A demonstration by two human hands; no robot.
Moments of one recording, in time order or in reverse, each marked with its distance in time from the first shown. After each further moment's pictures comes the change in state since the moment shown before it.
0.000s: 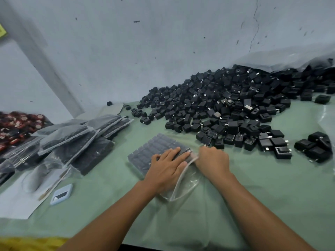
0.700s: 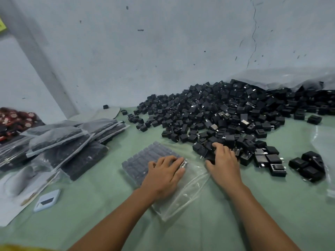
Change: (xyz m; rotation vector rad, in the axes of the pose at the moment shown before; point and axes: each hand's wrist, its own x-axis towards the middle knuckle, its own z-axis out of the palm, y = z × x) left_hand 0.017 -0.001 0.010 -0.119 0.091 -0.036; right_hand 0.010 0.048 -0.010 0.293 0.093 0.104
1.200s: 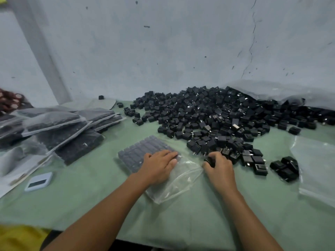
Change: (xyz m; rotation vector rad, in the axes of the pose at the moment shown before) left_hand 0.001 0.001 -0.013 -0.075 -0.089 -0.047; right_hand -0.035 0.001 -0.019 0.203 -0.022 0.127
